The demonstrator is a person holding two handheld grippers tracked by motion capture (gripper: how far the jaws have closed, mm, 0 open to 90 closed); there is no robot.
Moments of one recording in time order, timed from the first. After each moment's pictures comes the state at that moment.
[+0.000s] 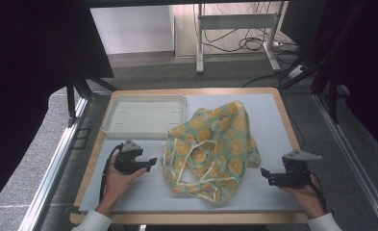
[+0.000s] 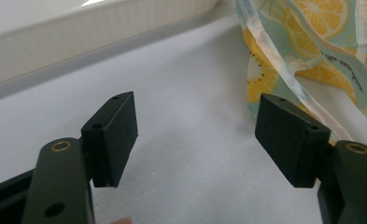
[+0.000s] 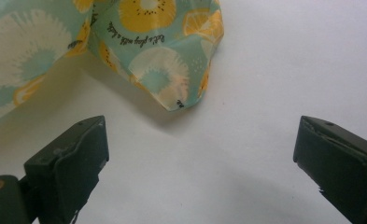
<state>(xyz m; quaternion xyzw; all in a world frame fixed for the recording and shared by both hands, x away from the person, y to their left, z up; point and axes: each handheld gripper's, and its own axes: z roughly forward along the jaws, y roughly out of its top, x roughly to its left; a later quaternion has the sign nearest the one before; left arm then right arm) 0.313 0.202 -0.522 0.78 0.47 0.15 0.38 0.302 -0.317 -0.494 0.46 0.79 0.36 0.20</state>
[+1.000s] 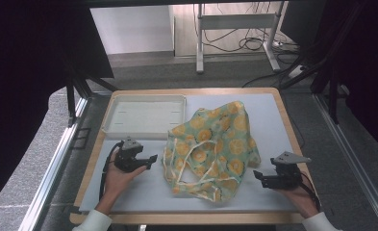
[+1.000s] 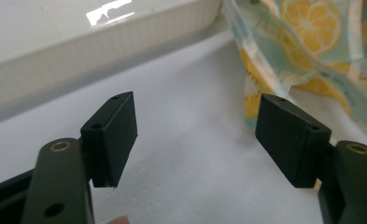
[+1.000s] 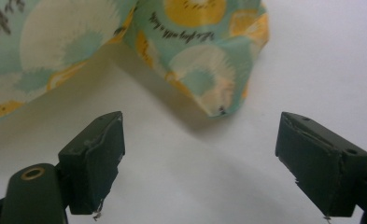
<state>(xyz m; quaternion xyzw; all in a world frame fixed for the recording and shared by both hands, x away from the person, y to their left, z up) 0.315 0.200 -0.507 0.78 0.46 0.15 0.38 0.301 -0.299 -0.505 0.40 0.82 0.37 0.19</state>
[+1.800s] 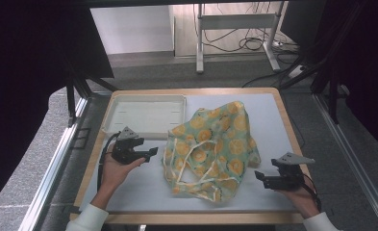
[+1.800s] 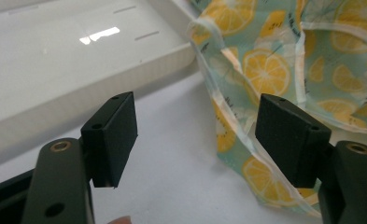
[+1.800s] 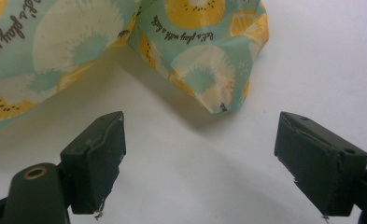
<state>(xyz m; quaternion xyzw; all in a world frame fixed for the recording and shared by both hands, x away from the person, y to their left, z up) 0.320 0.200 -0.468 0.78 0.44 0.16 0.41 0.298 -0.305 -0.503 0.41 0.81 0.38 0.19</state>
